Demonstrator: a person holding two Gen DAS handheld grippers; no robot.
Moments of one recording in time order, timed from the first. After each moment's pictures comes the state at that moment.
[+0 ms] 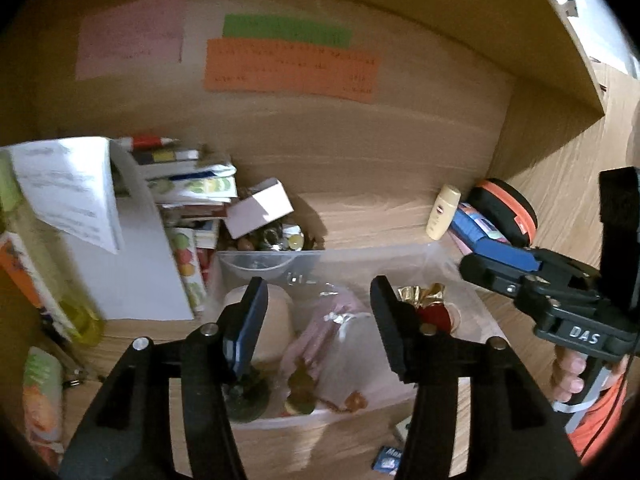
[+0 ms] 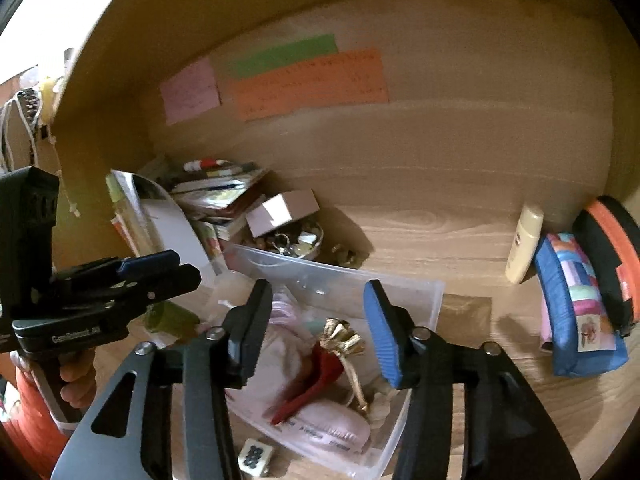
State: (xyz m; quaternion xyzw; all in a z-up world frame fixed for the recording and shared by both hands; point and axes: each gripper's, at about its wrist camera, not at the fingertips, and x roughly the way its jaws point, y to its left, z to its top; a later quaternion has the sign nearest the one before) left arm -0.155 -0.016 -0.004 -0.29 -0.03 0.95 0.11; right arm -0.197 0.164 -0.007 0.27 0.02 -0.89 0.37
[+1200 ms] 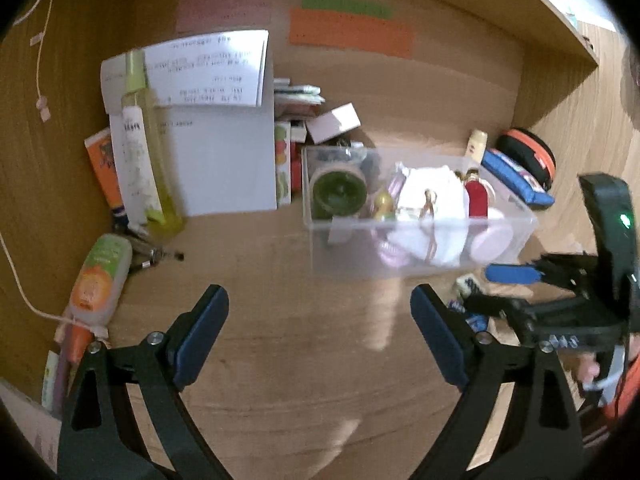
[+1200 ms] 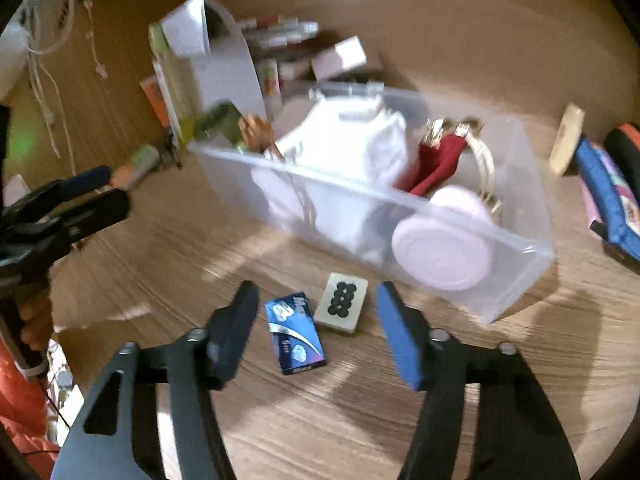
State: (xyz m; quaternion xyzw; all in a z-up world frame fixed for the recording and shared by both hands) left arm -0.050 -0.068 -0.067 -0.31 -0.01 0.95 0.05; right arm -0.116 0.129 -0.100 0.39 0.12 -0.83 0.38
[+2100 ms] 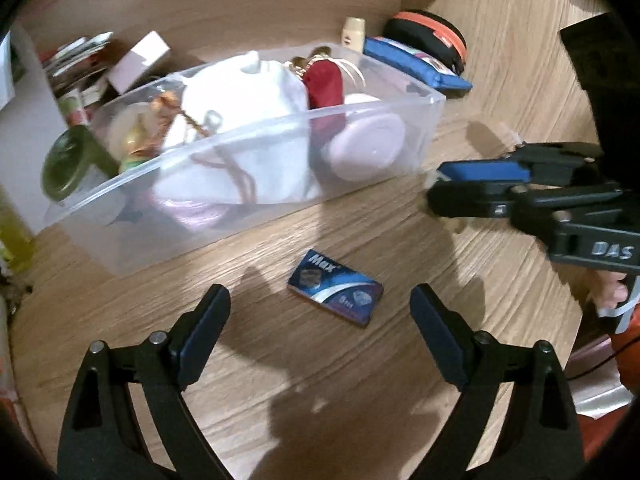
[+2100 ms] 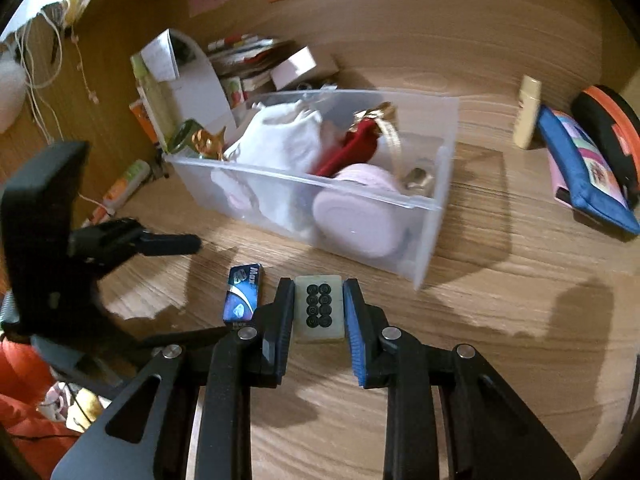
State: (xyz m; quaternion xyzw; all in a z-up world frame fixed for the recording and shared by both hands) left arm -0.098 0.043 -0.109 -0.43 0.09 0.87 0.23; right arm -0.120 0.195 -0.085 0.39 0.07 -0.84 0.37
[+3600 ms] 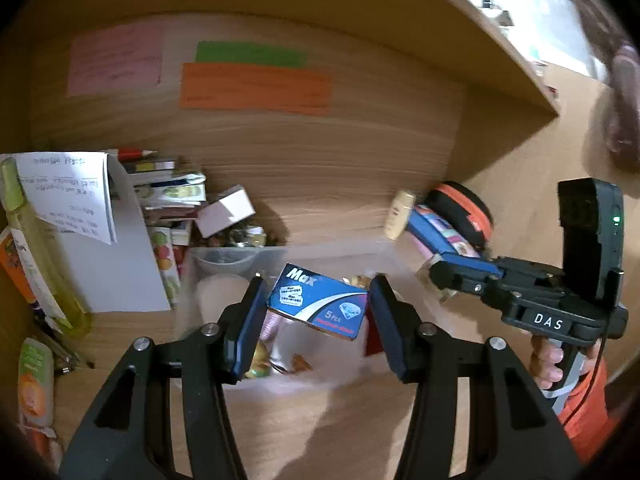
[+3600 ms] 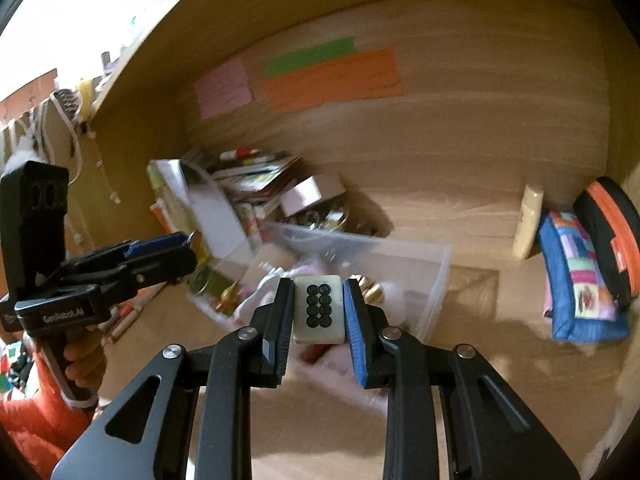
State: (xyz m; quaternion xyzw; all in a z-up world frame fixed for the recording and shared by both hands) left arm -0.130 -0.005 0.022 -0.28 -0.04 0.95 0.16; right arm -0.171 0.191 0.000 0.28 0.01 -0.87 0.41
